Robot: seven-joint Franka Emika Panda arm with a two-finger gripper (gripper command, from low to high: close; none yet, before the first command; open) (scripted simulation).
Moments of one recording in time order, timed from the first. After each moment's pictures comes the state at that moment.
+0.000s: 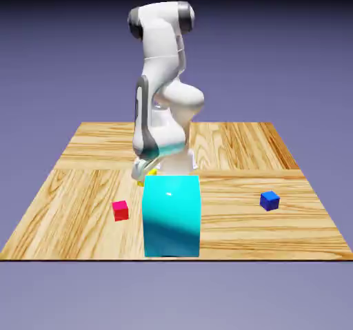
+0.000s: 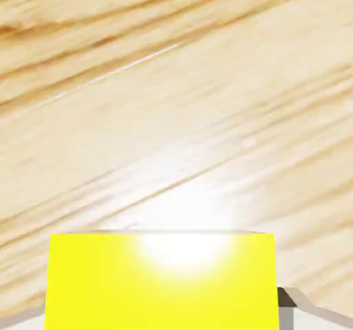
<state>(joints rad) 2.27 -0.17 -2.37 -2.72 2.25 3.54 0.42</state>
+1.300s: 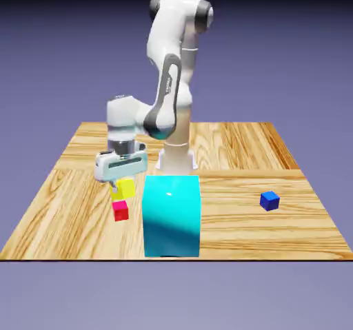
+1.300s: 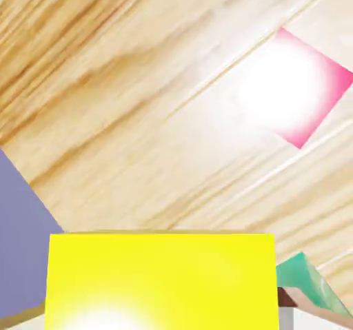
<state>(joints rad) 1.62 0.15 -1.95 -2.70 0.65 2.79 2.11</state>
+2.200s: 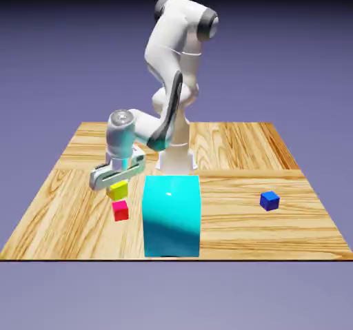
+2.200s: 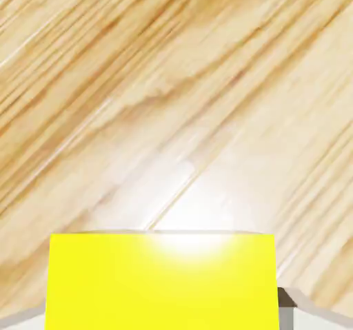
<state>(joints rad) 0.94 0.23 -1.37 -2.70 0.04 2.65 2.73</state>
